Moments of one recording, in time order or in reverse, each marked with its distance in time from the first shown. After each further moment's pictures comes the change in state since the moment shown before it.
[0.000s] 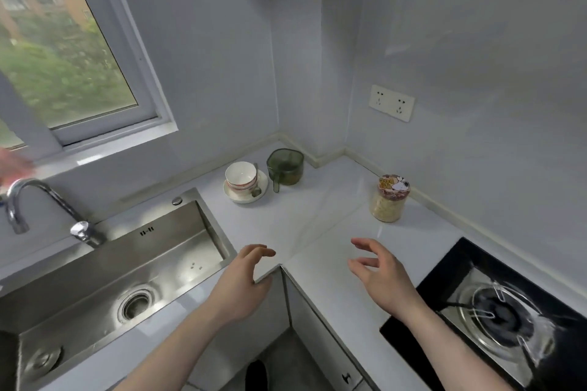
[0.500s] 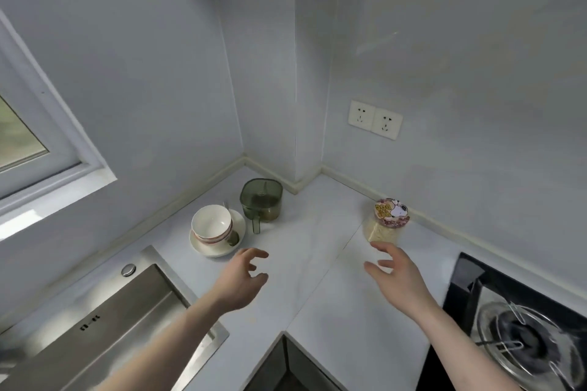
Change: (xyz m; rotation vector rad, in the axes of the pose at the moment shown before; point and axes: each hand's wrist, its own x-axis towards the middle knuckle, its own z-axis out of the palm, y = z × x) left_hand 0.229 -0.071 -0.041 -0.098 -0.225 -0.019; right_hand 0.141 -0.016 0.016 -0.078 0.307 0.166
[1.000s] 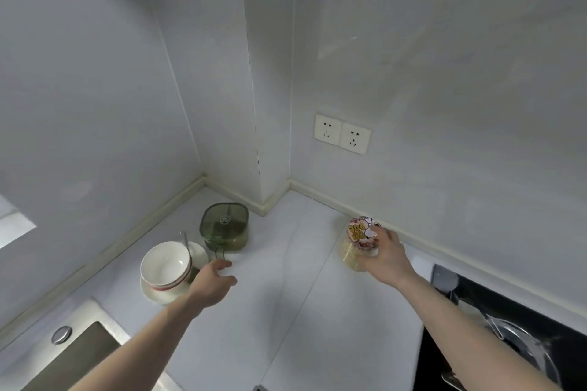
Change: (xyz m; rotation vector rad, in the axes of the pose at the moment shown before) left_hand 0.144 -0.024 0.010 -0.177 -0.051 -0.295; right_hand 0.132 0.013 -0.037 -0.292 0.068 0.164
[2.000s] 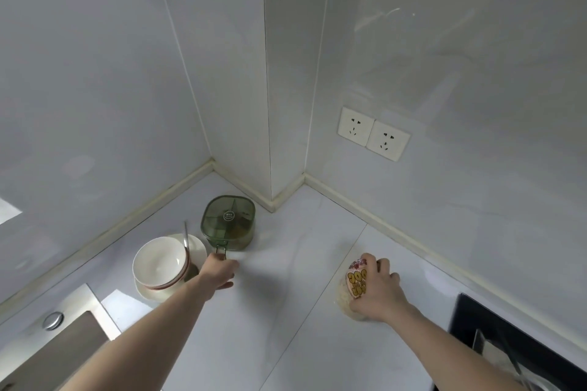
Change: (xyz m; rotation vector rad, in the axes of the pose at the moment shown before) left_hand 0.103 0.003 0.026 -0.319 0.053 -0.309; right_hand 0.056 0.003 0.052 -0.385 -0.284 -0.007
